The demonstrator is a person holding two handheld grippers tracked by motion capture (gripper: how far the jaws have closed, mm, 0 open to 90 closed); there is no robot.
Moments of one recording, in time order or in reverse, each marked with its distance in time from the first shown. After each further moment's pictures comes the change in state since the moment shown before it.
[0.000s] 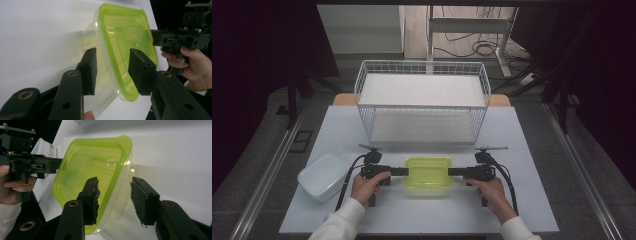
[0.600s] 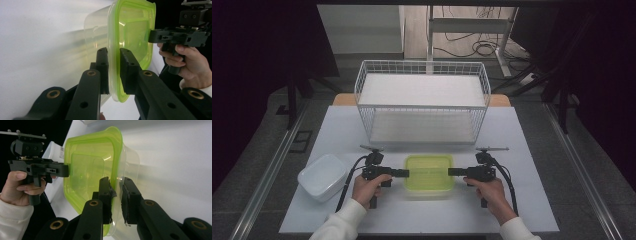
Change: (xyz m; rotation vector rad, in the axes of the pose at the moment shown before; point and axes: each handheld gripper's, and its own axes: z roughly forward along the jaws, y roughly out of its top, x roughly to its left) left arm -0.011 -0.003 -0.004 -0.009 -0.015 0.001; right arm 0.004 -0.001 -0.004 -0.017 0.062 0.024
